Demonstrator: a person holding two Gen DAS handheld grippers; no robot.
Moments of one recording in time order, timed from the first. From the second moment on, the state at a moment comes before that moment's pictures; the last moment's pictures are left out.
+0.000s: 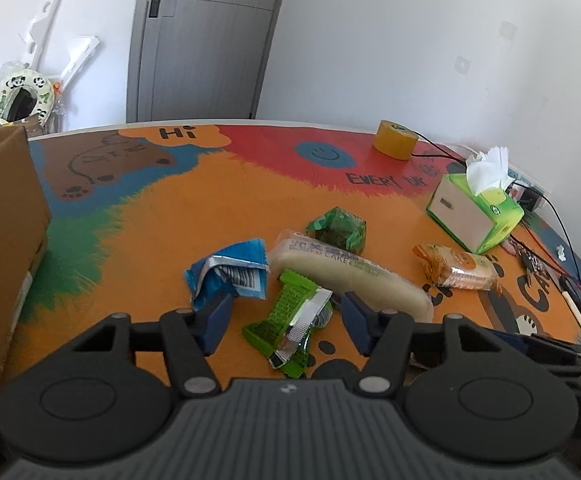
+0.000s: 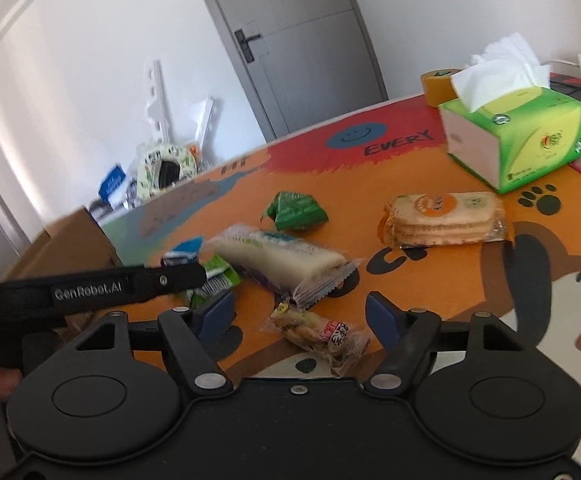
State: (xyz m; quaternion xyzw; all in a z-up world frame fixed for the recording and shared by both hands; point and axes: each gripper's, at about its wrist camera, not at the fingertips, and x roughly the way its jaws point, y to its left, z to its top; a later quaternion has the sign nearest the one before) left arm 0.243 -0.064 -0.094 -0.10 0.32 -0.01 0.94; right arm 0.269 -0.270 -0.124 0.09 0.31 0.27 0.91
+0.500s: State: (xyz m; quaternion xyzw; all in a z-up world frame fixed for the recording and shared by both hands) left arm 0.264 -0.083 -0.114 -0.07 0.33 -0.02 0.94; right arm 0.267 -0.297 -0.133 0.11 0.32 0.25 0.91
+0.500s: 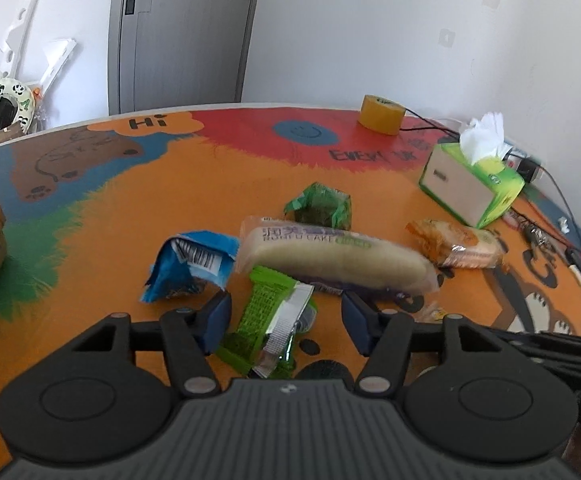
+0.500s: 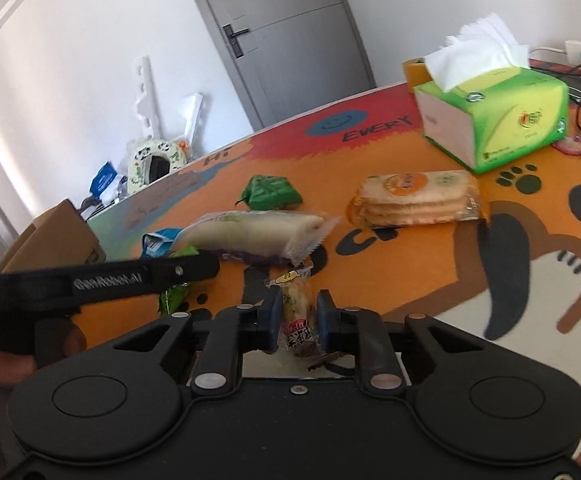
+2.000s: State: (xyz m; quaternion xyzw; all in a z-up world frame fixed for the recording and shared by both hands) left arm 0.141 -0.016 -0.008 -0.08 0.22 0.04 0.97; right arm 0.195 -0.238 -0.046 0.15 0.22 0.30 0.92
